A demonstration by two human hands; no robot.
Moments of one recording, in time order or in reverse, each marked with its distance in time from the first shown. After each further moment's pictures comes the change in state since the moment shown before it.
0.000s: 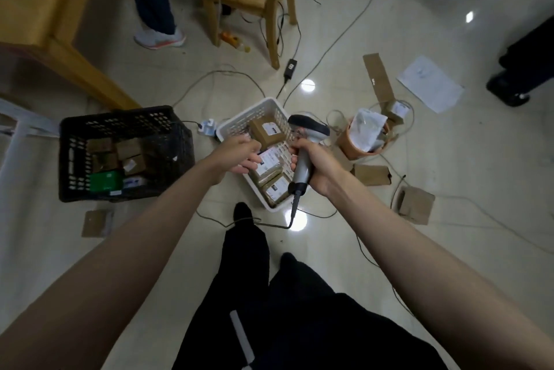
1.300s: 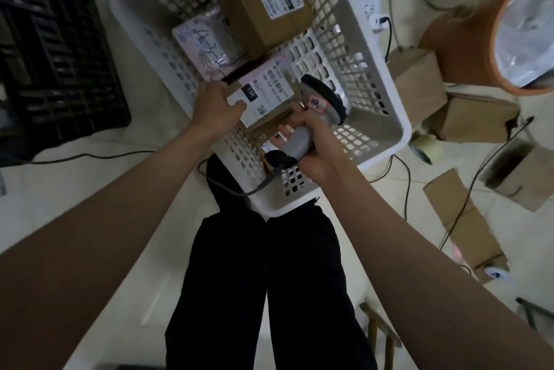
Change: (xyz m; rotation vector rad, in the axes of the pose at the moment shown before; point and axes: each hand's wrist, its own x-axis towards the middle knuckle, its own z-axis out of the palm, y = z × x) left_hand 0.515 -0.289 0.070 0.312 0.165 -0.204; right_hand 0.532 0.224 -0.128 0.328 0.125 0.440
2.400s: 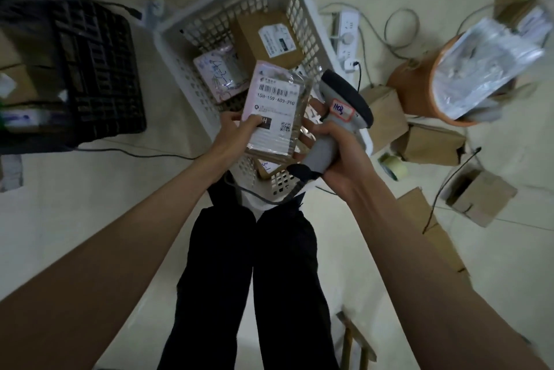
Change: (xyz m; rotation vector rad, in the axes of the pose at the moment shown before) left_hand -0.107 0.042 -0.011 -0.458 -0.091 -0.157; right_hand -0.144 -0.043 0.010 -0.107 -0.143 -0.178
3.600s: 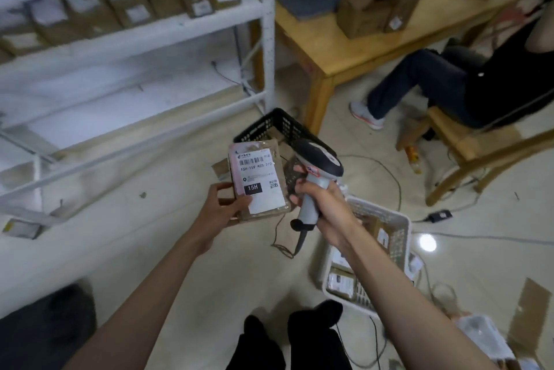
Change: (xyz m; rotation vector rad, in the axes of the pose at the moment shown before) left_hand -0.631 -0.187 -0.248 -0.919 0.634 0.387; right_hand -0.520 0.197 0.305 -0.959 -0.783 -0.170
